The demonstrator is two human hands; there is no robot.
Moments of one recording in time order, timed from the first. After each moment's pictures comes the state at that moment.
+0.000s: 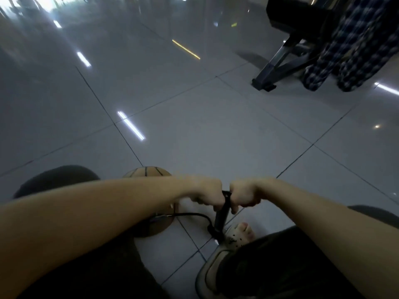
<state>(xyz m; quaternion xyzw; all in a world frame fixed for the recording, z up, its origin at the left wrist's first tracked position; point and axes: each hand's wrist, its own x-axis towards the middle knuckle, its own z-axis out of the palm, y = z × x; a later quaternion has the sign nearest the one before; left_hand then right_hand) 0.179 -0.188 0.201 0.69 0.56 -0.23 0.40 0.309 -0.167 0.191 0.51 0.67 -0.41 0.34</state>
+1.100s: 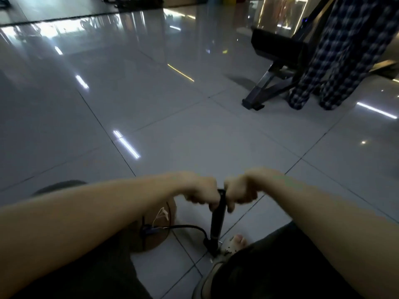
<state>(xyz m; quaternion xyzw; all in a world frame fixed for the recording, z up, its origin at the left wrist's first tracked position) 0.172 -0.183 0.251 0.68 0.57 -0.23 0.40 0.307 -0.159 0.249 0.51 0.66 -0.42 0.34</state>
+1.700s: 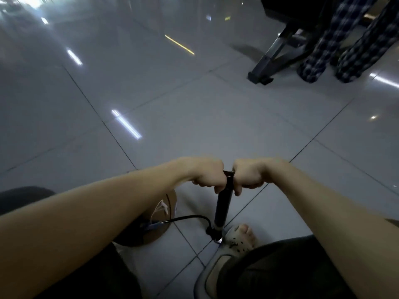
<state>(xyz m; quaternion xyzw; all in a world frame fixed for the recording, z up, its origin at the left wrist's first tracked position) 0.176 -0.128 0.195 0.69 0.56 -0.19 0.42 0.328 -0.112 0.186 0.53 0.67 -0.47 0.23</state>
